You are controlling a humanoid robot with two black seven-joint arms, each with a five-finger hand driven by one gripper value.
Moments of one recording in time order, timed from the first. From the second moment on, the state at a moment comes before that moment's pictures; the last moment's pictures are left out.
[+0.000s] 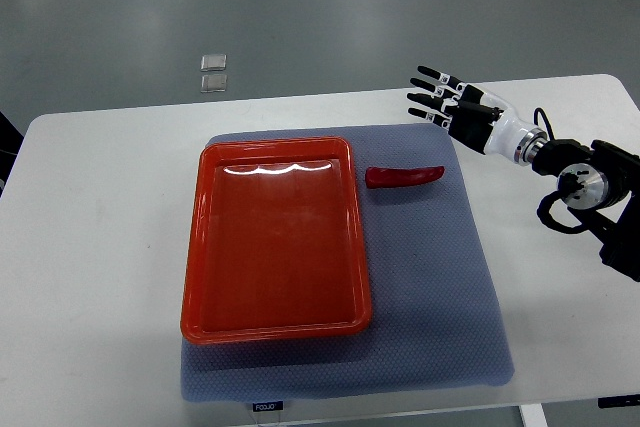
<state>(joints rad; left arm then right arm) -0.05 0.00 0.07 -0.18 0.12 0.02 0.02 0.78 -0.32 0.60 0.67 -0.06 0.43 0.12</state>
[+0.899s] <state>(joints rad) -0.05 0.00 0.07 -0.17 0.12 0.03 0.02 0.88 -0.39 0.59 0.75 -0.80 0.43 0.15</state>
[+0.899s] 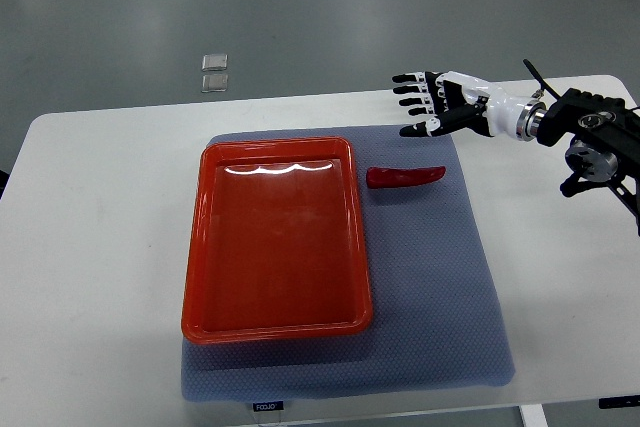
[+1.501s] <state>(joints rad) -0.05 0.00 0.07 -0.17 0.12 0.03 0.02 0.96 -0.36 0.31 0.76 -1.32 0.24 0.20</state>
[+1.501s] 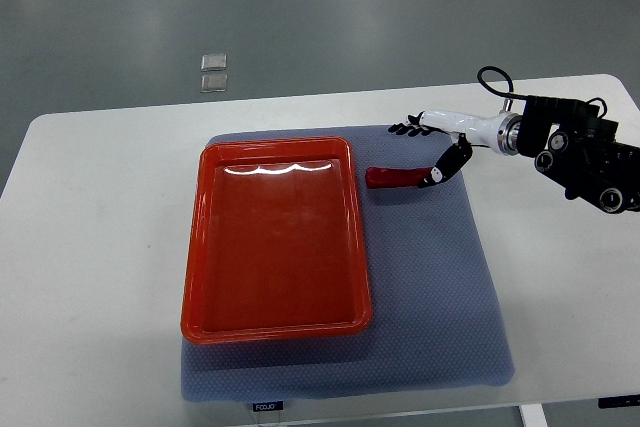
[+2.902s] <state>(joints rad) -0.05 0.00 0.07 -0.17 0.12 0.03 0.02 1.09 -0.23 0.20 0.77 -1.30 0.13 0.35</state>
